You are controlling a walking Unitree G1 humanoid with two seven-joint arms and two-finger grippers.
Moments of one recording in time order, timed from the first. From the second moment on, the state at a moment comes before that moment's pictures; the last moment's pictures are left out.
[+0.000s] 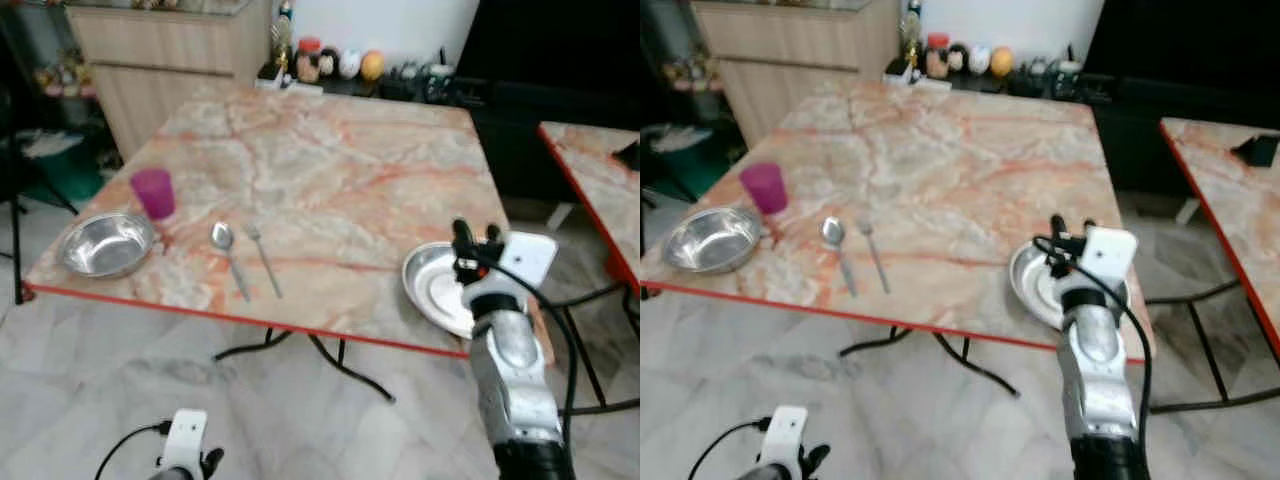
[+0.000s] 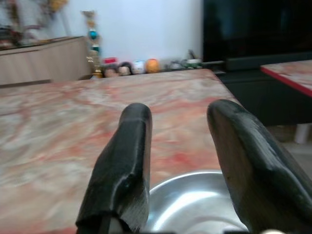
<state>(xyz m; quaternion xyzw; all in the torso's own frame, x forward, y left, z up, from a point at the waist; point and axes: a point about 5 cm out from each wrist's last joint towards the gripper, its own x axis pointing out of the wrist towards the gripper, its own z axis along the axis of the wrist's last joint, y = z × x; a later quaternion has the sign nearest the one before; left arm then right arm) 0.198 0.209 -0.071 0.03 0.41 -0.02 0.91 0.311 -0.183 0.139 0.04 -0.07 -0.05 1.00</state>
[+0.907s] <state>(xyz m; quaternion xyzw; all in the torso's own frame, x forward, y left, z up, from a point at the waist) 0.197 0.200 -0.073 0.02 0.42 -0.03 0.91 0.289 -0.253 0.101 0.07 0.06 -0.17 0.98</state>
